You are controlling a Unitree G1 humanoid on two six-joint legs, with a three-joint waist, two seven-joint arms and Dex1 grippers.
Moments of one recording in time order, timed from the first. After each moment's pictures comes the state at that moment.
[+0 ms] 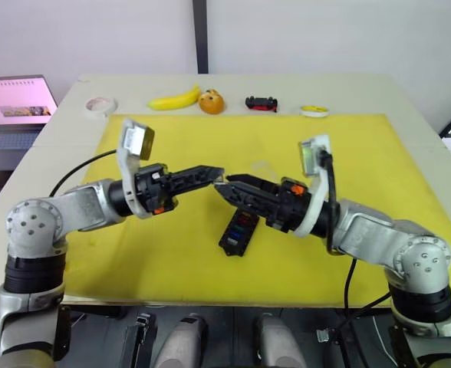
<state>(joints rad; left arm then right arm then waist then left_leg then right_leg) -0.52 0.65 0.15 -0.21 -1.84 1.11 -0.31 -0.44 -0.56 0.03 -0.57 1.72 0.85 -0.06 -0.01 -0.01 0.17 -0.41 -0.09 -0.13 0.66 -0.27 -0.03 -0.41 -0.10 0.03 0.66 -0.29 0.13</state>
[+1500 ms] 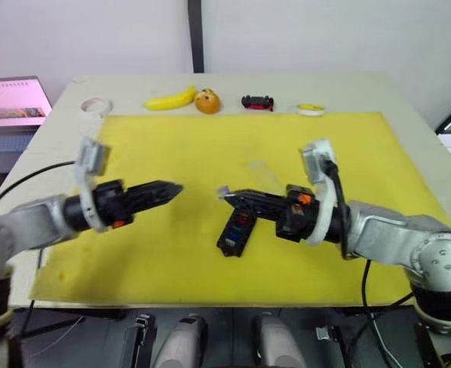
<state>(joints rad) -0.18 0.90 0.41 -0.30 -1.68 1.12 -0.44 -0.45 -0.74 0.02 -0.55 1.77 0.91 0.09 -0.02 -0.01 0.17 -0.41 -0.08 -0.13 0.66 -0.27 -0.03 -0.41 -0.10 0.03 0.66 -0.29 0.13</state>
